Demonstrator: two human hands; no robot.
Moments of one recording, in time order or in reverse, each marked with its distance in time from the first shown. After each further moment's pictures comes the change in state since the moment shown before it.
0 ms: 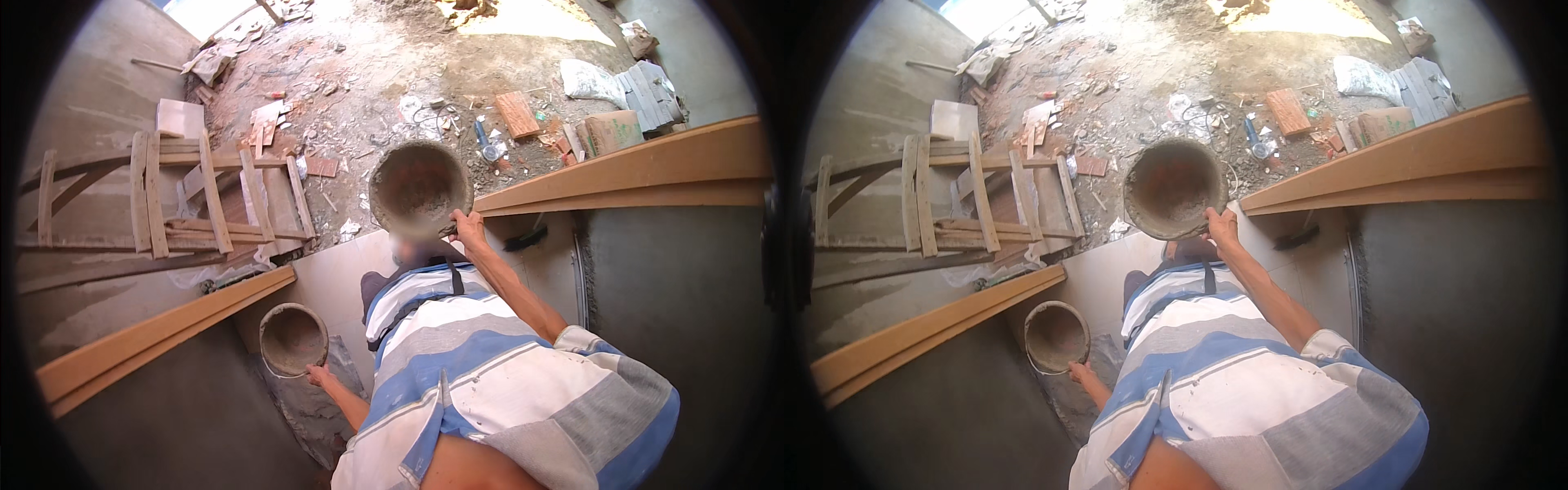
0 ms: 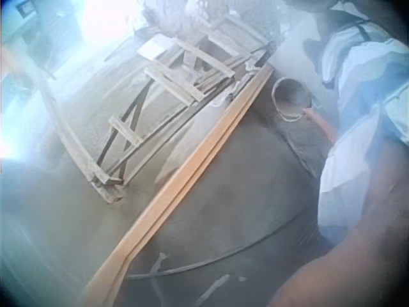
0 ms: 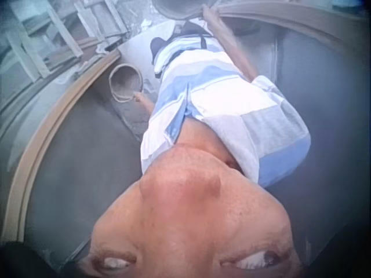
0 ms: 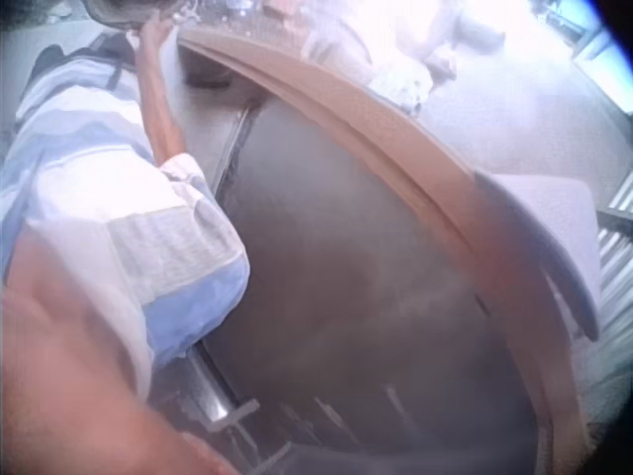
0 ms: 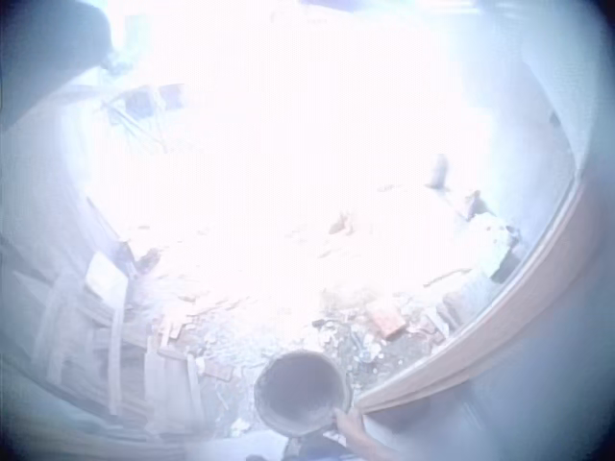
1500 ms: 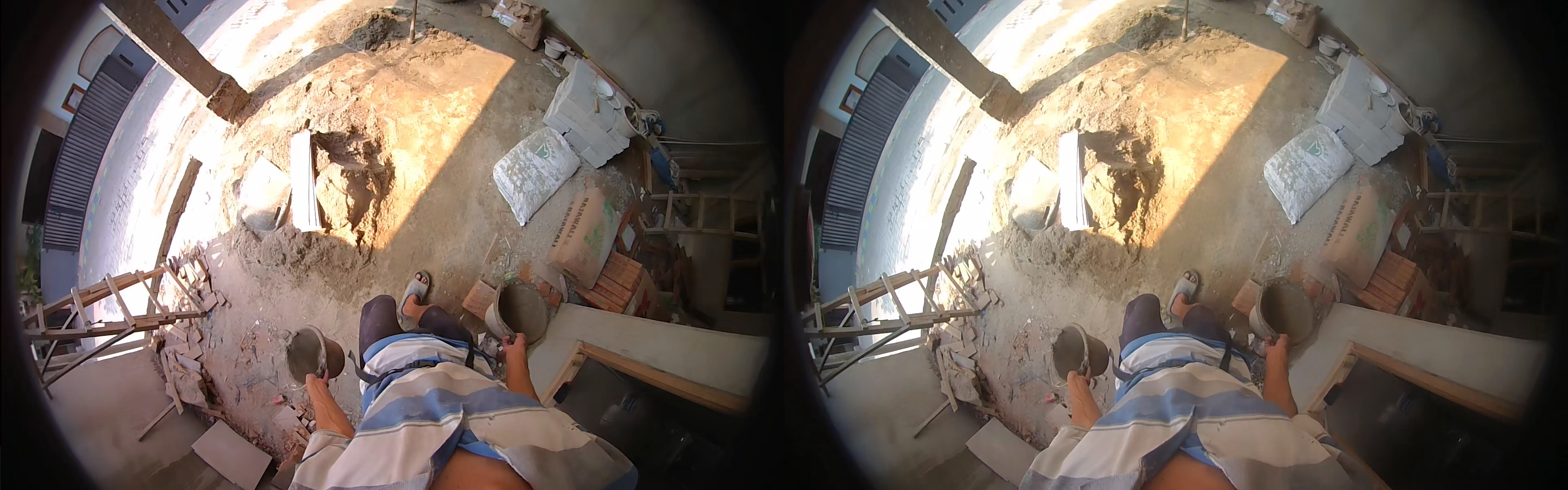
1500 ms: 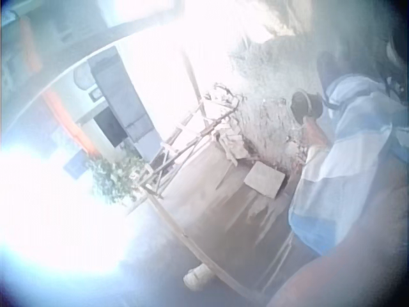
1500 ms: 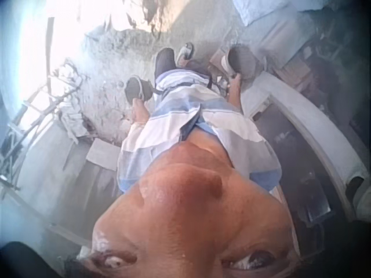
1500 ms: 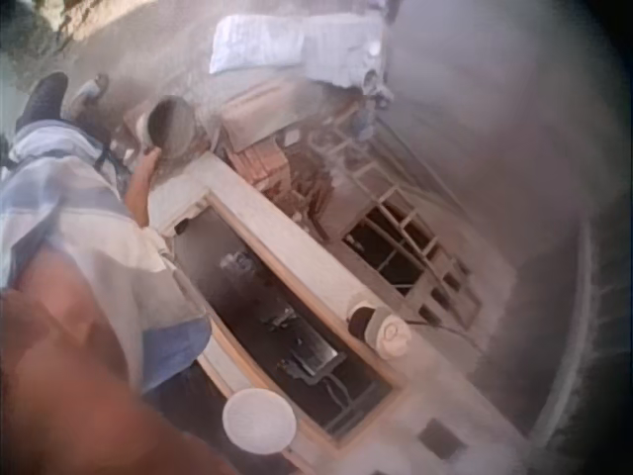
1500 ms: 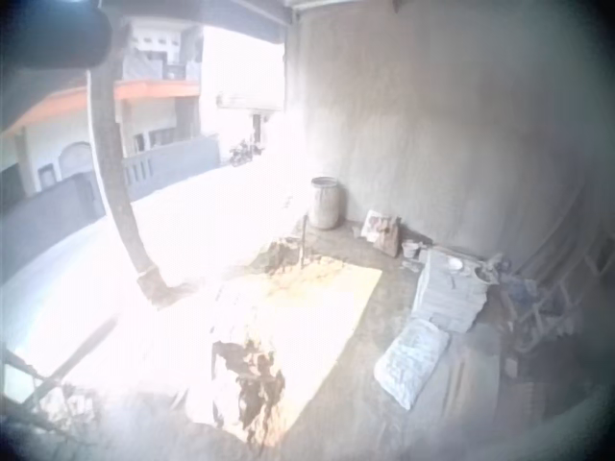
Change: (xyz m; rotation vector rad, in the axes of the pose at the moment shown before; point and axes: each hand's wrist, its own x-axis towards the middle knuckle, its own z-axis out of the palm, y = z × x) left_hand -0.892 0.430 1.435 0.367 -0.645 -0.104; right_hand 0.885 -0.477 -0.266 1.460 1.196 0.368
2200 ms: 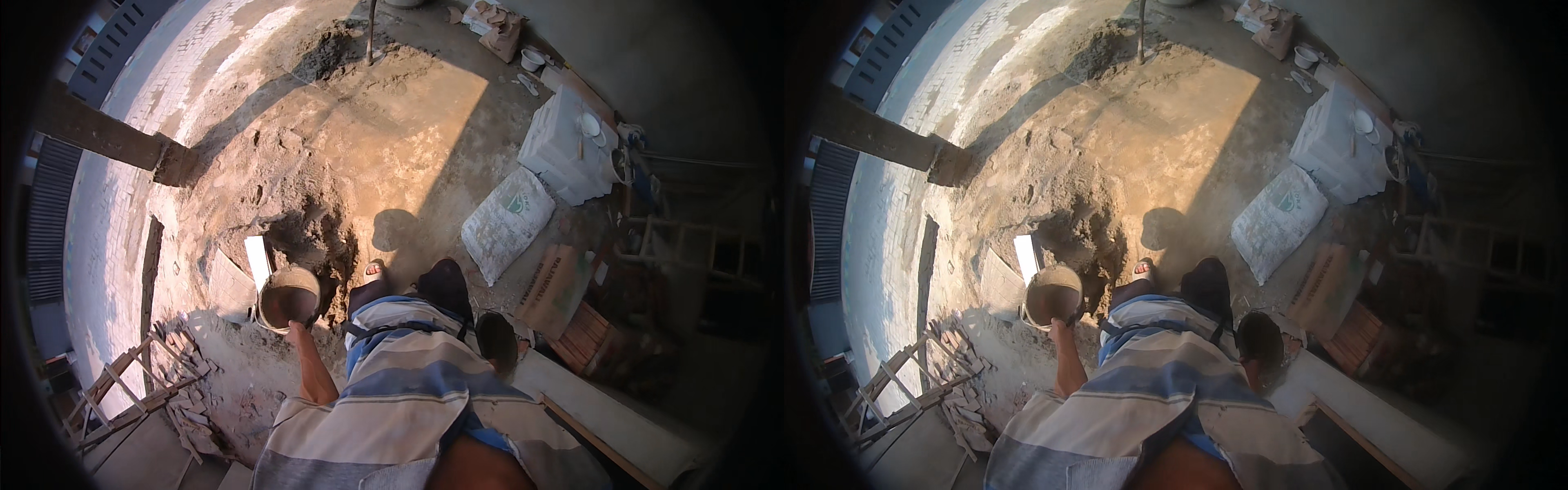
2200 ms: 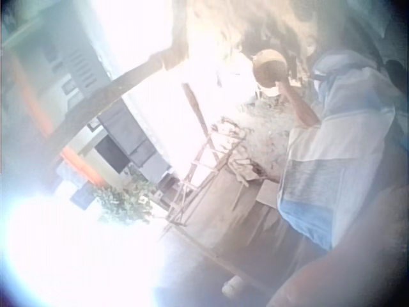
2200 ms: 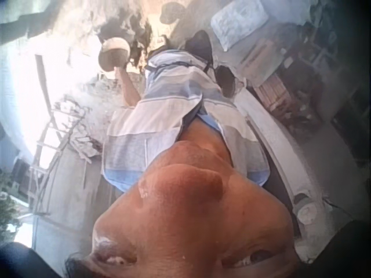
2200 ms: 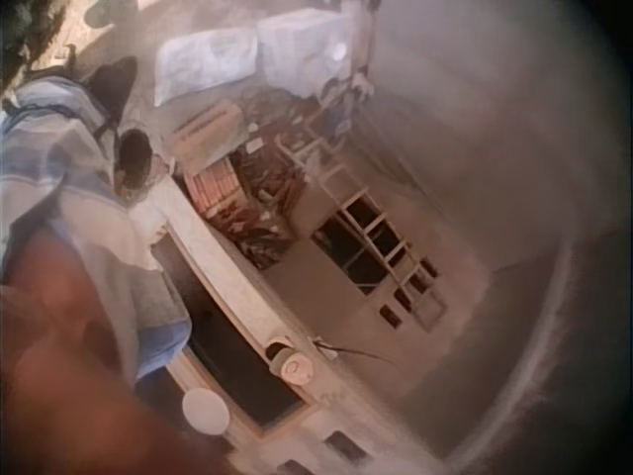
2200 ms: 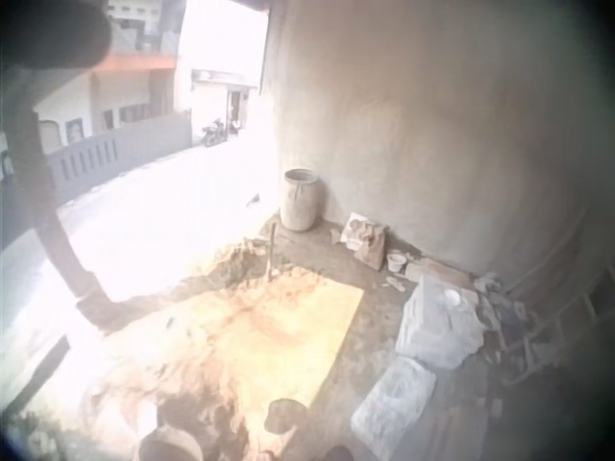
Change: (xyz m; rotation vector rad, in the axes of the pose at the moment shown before) left_hand -0.258 0.047 0.673 0.315 -0.042 0.307; right_hand -0.084 -0.165 0.467 0.060 0.152 -0.008
